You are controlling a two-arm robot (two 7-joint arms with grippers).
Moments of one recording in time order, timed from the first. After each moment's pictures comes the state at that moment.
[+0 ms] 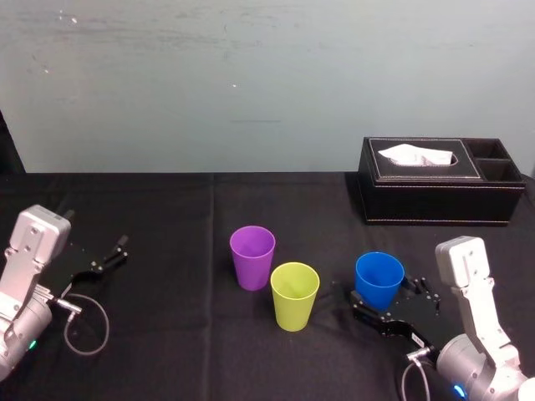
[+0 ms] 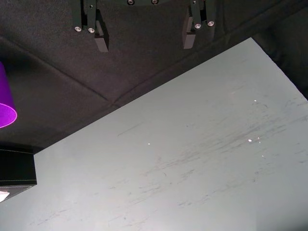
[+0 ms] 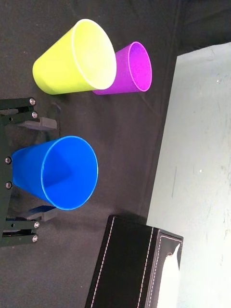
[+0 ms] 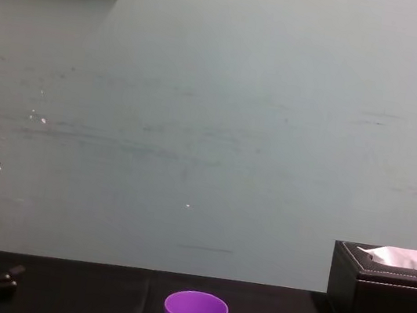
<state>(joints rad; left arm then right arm) -0.20 0.60 0.45 -1.41 -0.25 -0.12 0.03 -0.02 0.36 -0.25 -1.61 0.22 0.18 0.14</state>
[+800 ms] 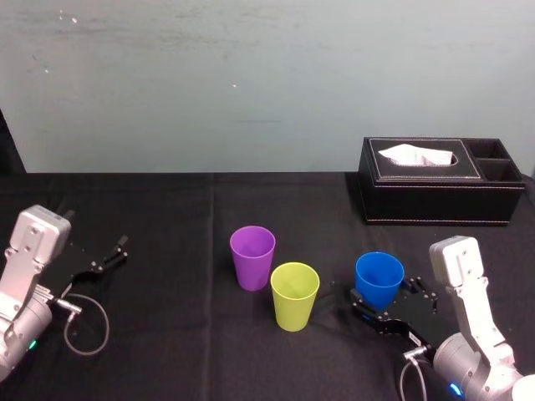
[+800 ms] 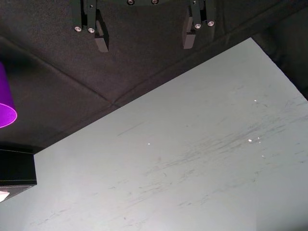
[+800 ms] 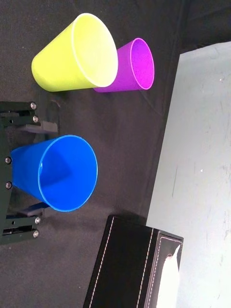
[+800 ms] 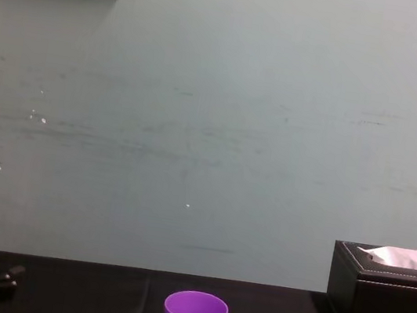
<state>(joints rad) -0.20 0.60 0.45 -1.41 -0.25 -0.12 0.03 0.00 0.34 -0.24 -1.59 0.19 0.18 0.15</state>
